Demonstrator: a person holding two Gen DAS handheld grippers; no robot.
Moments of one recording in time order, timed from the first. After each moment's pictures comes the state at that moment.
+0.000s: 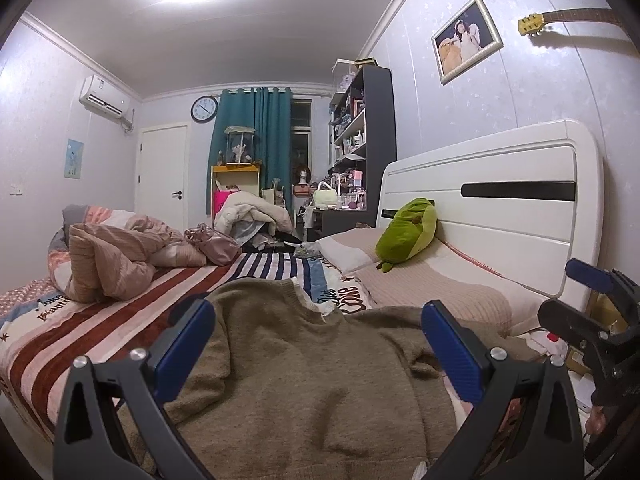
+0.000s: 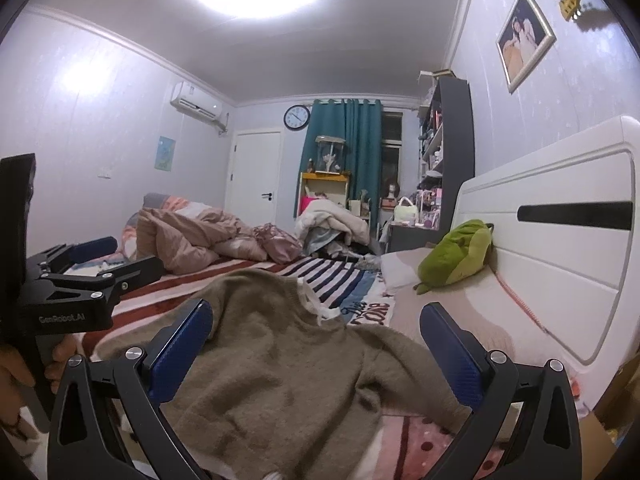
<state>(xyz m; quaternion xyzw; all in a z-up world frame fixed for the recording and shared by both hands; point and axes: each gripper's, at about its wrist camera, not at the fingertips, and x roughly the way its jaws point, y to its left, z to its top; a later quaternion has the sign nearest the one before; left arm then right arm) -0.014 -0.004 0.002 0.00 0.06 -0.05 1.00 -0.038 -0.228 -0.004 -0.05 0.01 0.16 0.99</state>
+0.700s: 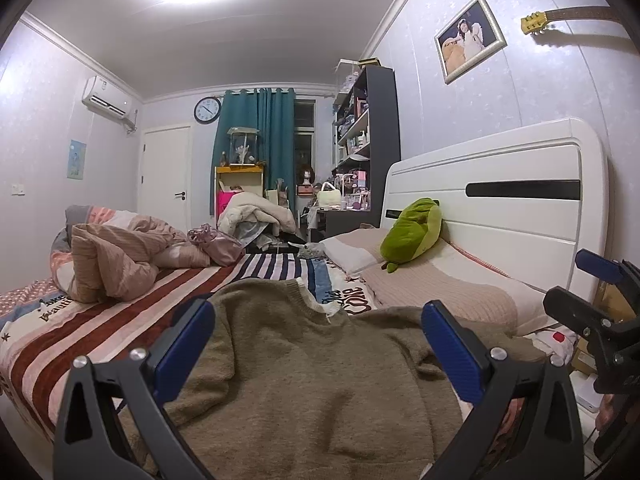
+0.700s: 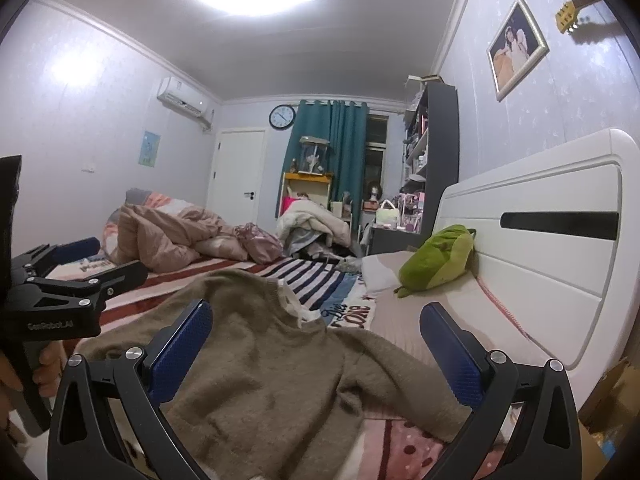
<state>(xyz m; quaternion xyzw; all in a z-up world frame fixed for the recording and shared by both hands) -0.007 -0.005 -0.003 0.00 0.05 -0.05 1.00 -0.030 -0.224 -0.006 -0.06 0.01 0.12 0.99</state>
